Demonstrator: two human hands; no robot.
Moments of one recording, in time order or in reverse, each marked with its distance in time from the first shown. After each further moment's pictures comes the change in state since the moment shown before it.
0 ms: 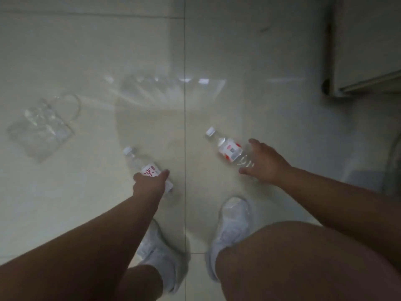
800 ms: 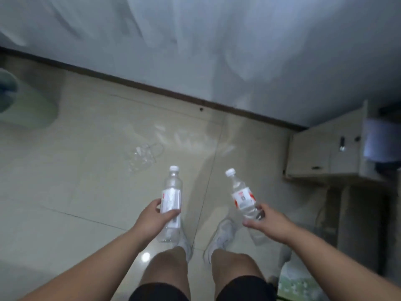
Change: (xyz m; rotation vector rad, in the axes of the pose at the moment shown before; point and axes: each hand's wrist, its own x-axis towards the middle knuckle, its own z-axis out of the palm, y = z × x) left_hand -0.341 -0.003 -0.350 -0.080 -0.285 0.329; right_hand -0.404 -0.175 -0.245 0.255 -0.088 0.035
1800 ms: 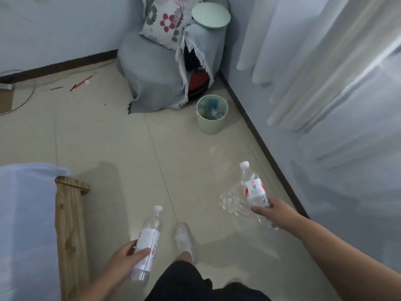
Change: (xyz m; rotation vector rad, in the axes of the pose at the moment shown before) left_hand -0.250 -0.285 -0.256 -0.898 0.461 -0.220; right_hand -0.158 -0.523 0.135 -0.708 -0.207 -0.530
